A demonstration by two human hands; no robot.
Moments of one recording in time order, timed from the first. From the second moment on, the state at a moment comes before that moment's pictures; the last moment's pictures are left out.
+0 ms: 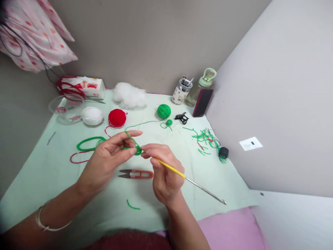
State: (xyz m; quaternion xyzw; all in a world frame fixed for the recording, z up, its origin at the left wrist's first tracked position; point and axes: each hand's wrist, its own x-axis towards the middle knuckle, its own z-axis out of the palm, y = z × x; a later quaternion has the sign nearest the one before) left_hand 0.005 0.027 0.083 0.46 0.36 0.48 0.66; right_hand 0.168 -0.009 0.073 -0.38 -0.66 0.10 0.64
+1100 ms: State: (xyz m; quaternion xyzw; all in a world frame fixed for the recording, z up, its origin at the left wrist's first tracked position) left_hand 0.010 0.022 0.088 0.29 0.30 0.40 0.82; right_hand 0.161 -0.011 0.064 -0.44 -0.67 0.02 0.60
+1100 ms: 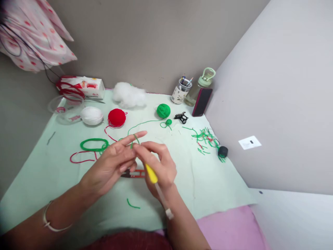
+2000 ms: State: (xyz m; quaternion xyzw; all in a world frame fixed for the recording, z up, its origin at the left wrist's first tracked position) left_hand 0.005 0.028 0.089 0.35 0.27 0.42 0.79; right_hand 0.169 0.002 0.075 -0.37 -0.49 0.35 0.71
